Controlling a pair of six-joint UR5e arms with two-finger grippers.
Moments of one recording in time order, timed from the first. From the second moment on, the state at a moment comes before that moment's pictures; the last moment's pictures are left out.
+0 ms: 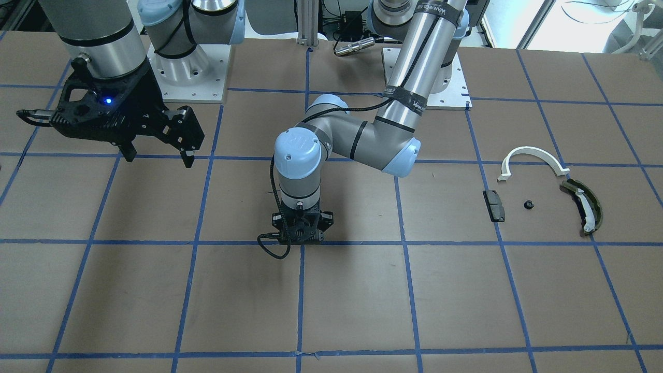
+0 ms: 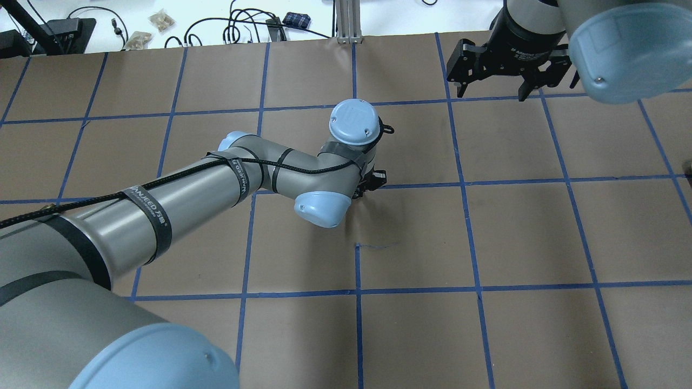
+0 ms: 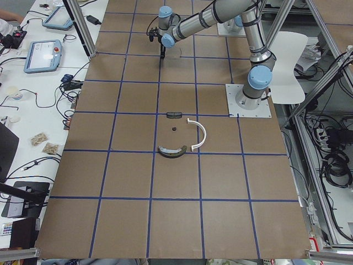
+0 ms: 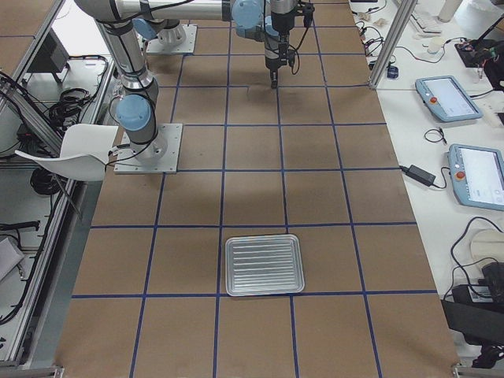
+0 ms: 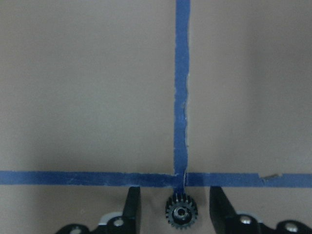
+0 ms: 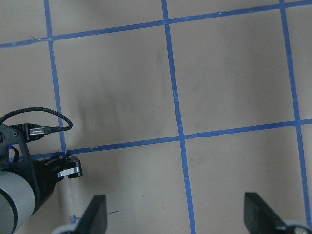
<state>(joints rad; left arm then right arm) -2.00 -2.15 -1.71 -0.79 1.64 -0.44 1.61 -1.52 1.56 -1.76 -1.57 0.16</state>
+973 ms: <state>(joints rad) -1.37 -1.95 -1.81 -0.95 1.64 0.43 1.62 -1.52 1.57 -1.76 -1.57 0.16</state>
